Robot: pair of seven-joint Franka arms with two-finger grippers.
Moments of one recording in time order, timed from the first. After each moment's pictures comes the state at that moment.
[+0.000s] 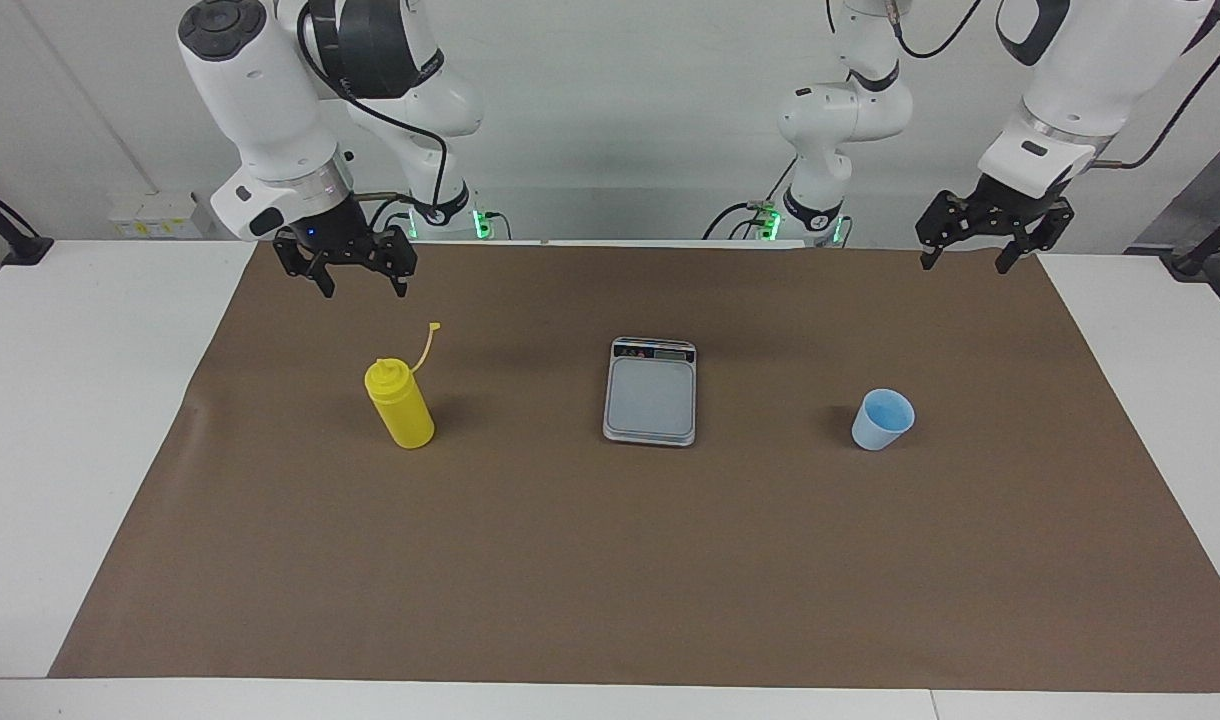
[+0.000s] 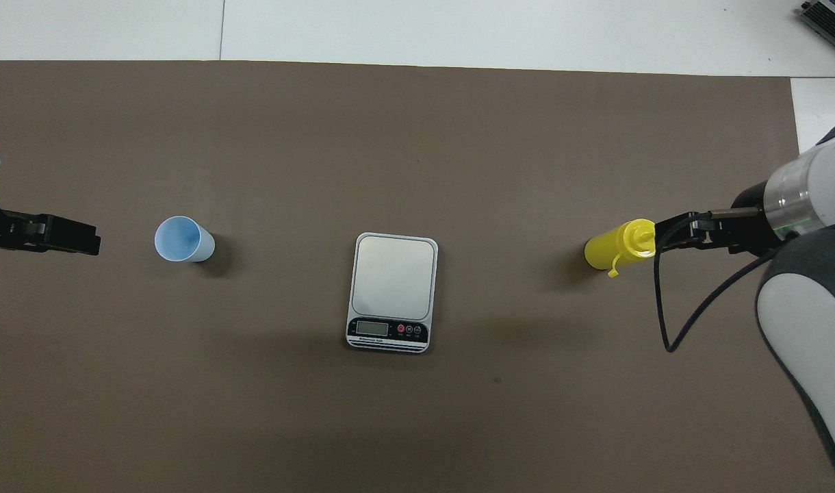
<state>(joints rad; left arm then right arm) 0.05 -0.09 -0.14 -1.66 -0.02 1.58 0.03 -0.08 -0.03 0.16 -1.72 0.03 1.65 0.09</state>
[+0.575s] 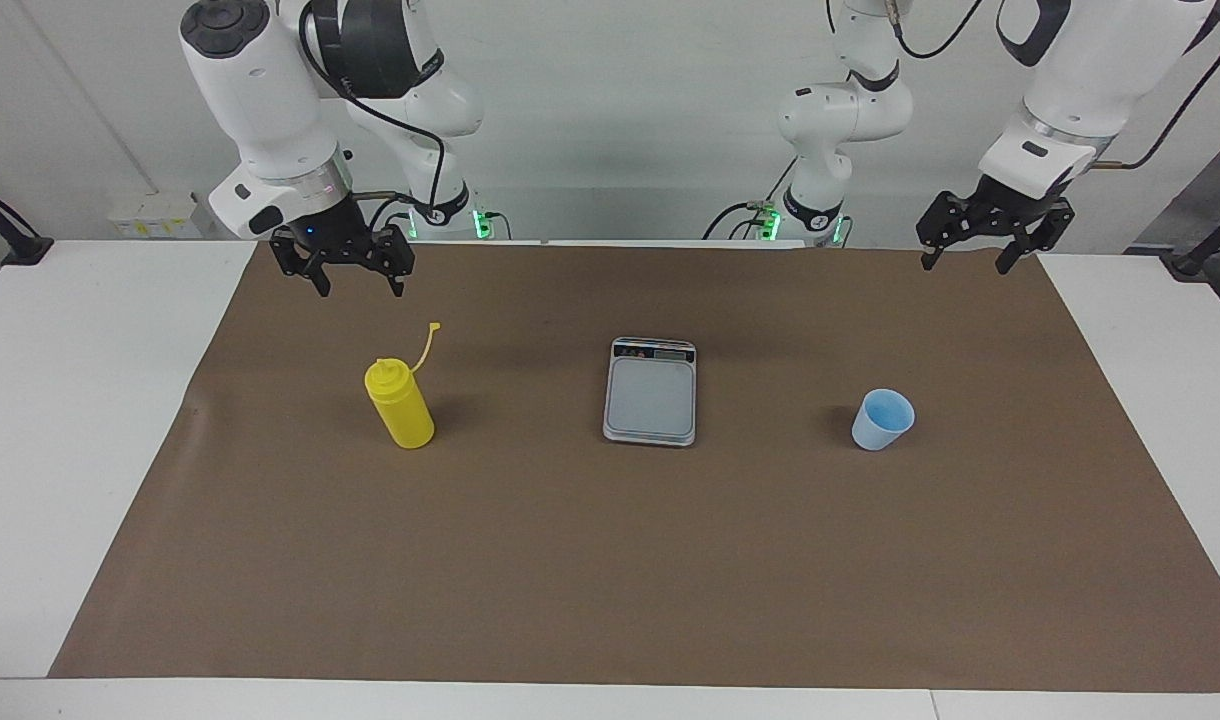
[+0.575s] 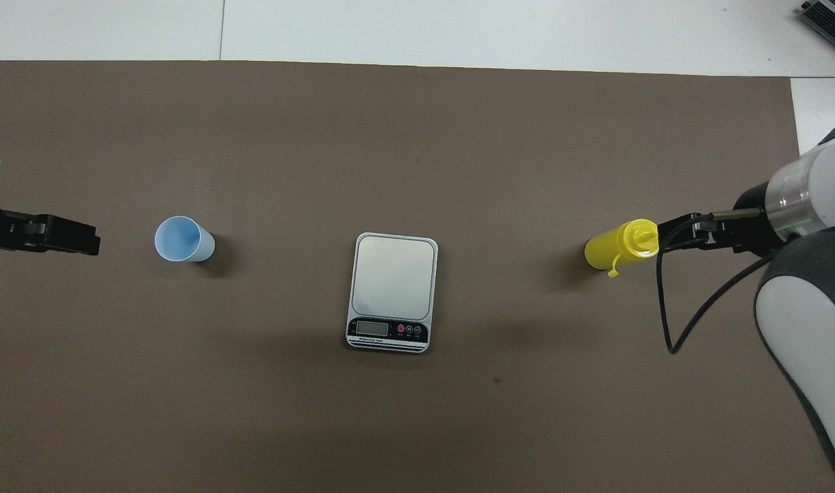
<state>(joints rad) 0.06 -0.09 -0.14 -1.67 -0.02 1.58 0.04 -0.08 -0.03 0.16 -1.72 0.01 1.65 0.09</state>
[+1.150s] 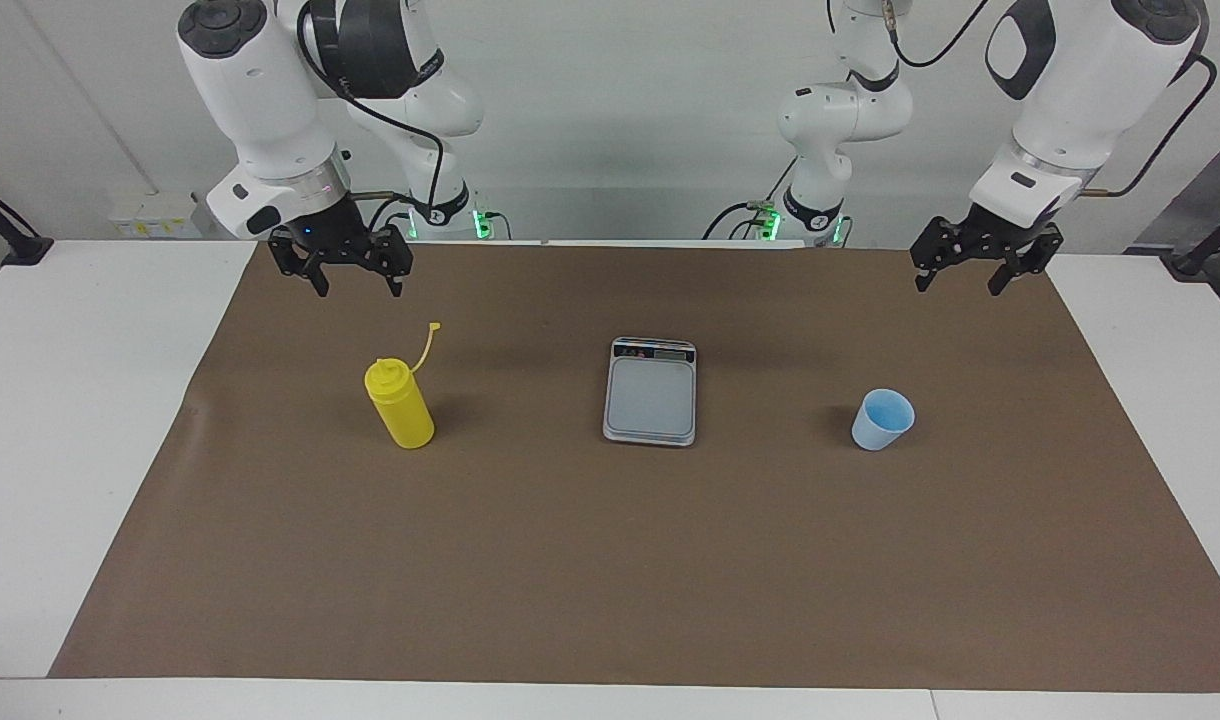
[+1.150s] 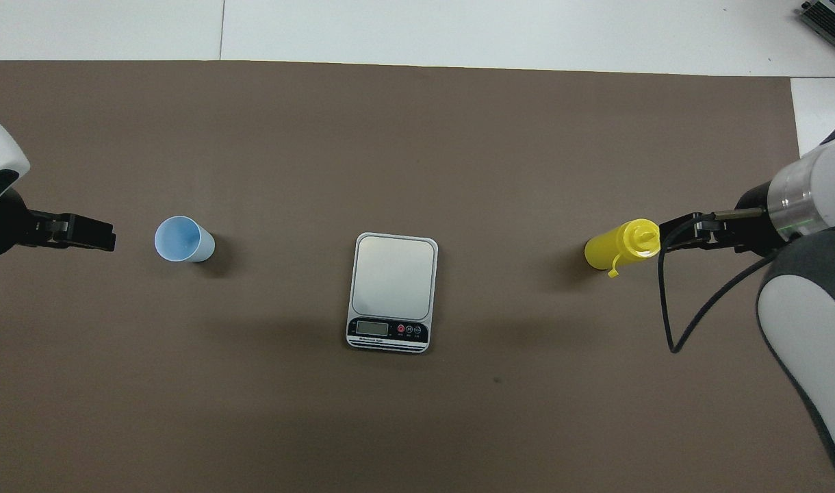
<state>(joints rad) 0.07 -0.08 -0.14 -1.76 -0.02 1.69 0.04 -0.08 -0.03 0.16 -1.72 0.01 1.65 0.09</state>
